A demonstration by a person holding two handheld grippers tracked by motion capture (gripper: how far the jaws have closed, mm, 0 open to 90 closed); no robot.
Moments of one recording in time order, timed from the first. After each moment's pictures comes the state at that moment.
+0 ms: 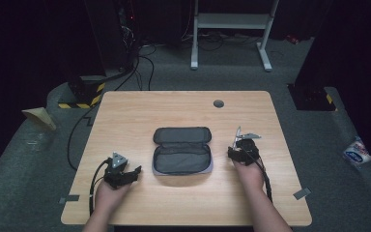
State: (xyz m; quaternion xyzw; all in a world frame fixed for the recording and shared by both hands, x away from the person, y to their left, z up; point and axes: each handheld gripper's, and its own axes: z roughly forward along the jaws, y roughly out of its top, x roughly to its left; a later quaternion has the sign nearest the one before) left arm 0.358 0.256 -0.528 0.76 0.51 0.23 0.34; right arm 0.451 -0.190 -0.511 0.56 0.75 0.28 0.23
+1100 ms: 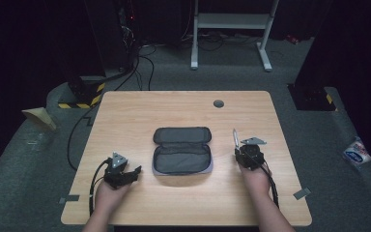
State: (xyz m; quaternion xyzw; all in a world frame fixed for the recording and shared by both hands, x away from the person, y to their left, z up) left arm 0.357 0.256 -0.528 0.76 0.51 0.23 0.34; right arm 0.433 -0.201 -0.506 0.53 0.76 0.30 0.24
